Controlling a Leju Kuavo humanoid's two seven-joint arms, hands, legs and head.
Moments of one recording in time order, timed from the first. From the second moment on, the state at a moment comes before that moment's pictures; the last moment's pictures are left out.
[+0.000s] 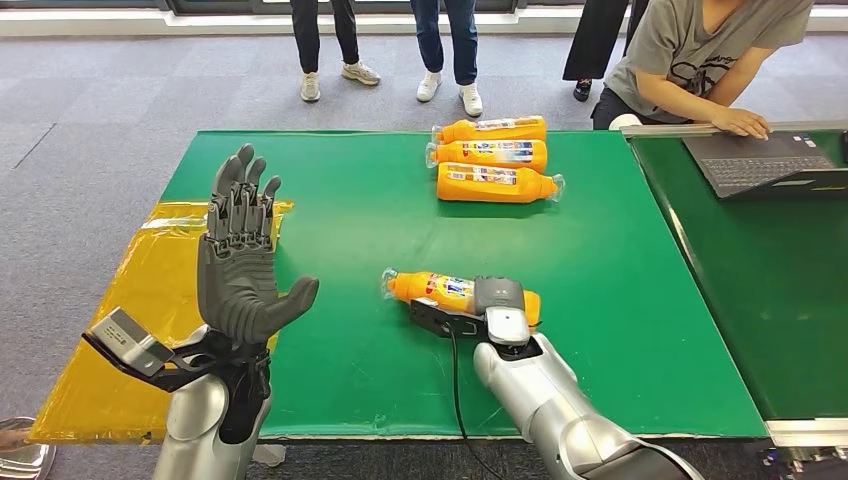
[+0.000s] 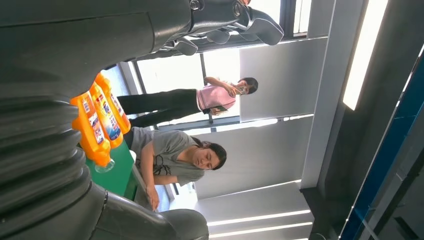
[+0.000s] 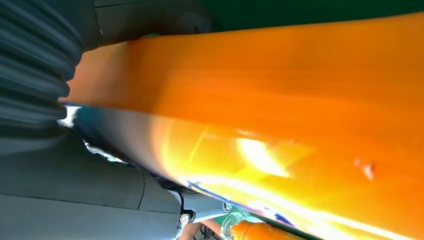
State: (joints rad) left arm -0.16 -0.21 -0.19 -1.61 0.09 -0.22 -0.52; right arm -0.65 0.23 0.28 -0.36 1.44 0.06 0.24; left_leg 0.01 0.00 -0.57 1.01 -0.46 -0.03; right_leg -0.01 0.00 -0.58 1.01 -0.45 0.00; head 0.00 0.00
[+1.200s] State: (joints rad) left arm -0.06 -0.20 -0.15 -1.68 0.07 -0.19 -0.57; right arm -0.42 0.25 0.28 -0.85 1.16 -0.46 -0.10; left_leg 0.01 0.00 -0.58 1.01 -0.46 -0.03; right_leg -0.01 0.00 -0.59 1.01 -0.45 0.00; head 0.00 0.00
